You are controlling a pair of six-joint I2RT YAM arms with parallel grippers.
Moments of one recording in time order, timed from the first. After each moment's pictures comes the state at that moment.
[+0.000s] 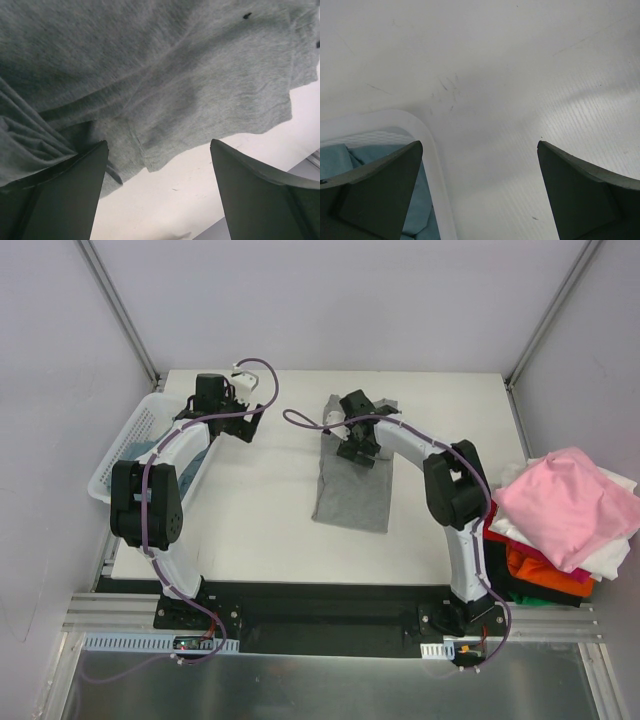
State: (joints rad) left arm -0.10 1.77 1.29 -0.23 0.20 0.34; right arm 0.55 2.14 1.71 -0.69 0.26 -0.74
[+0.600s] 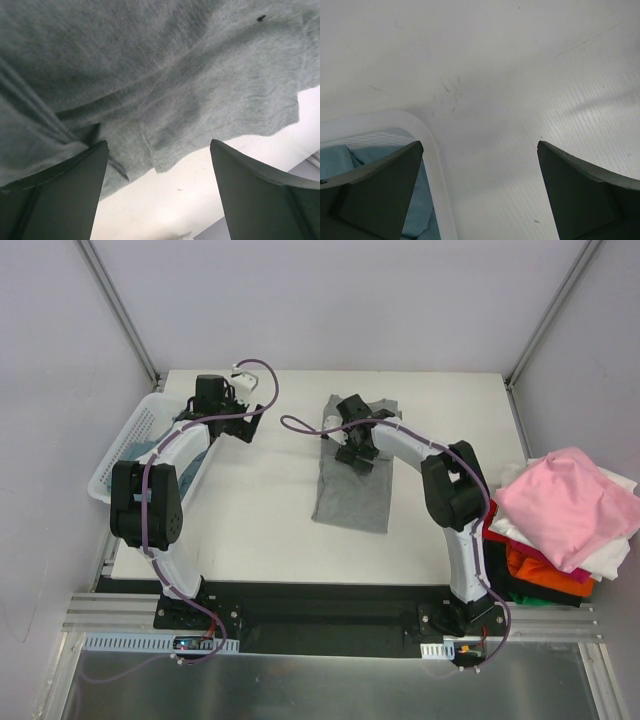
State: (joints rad) left arm -0.10 1.76 1.28 -0.20 0.20 0.34; right arm 0.57 2.16 1.69 -0.68 0.26 -0.74
